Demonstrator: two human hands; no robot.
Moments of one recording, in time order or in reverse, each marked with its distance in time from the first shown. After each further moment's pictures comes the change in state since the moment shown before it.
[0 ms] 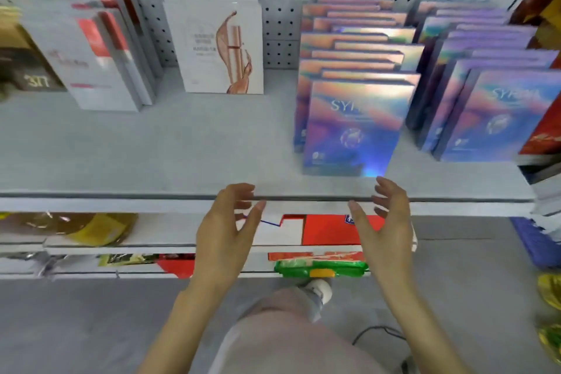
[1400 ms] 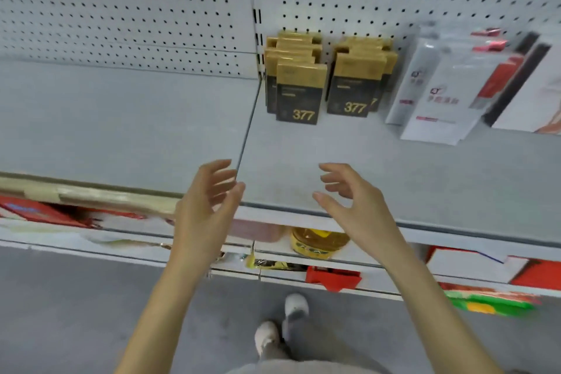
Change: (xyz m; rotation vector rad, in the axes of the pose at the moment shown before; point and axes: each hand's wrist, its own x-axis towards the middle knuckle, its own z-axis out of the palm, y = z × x) left_hand 0.116 -0.269 -0.570 -0.138 0.168 -0.084; right_hand -0.201 -0.358 0.499 -0.075 -0.625 -0.204
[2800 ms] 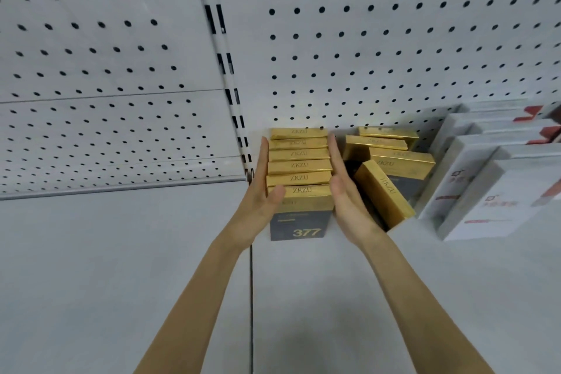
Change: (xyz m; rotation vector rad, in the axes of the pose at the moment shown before) left_hand 0.296 0.002 0.096 -0.408 -0.745 0.112; right_hand 0.265 0.009 0.010 0.593 0.065 -0.048
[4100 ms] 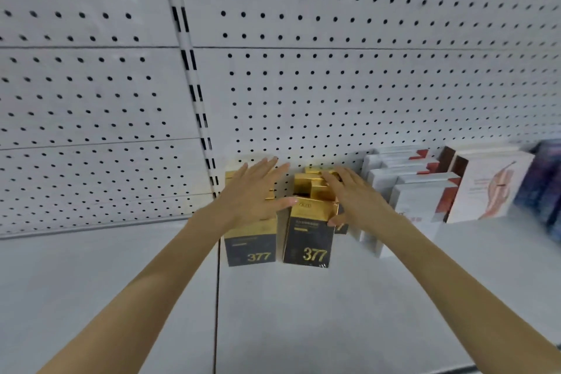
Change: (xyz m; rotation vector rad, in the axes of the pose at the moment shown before) left_hand 0.038 0.072 0.032 1.339 -0.173 0.140; right_hand -0.015 -0.068 -0.102 -1.623 -0.048 0.090
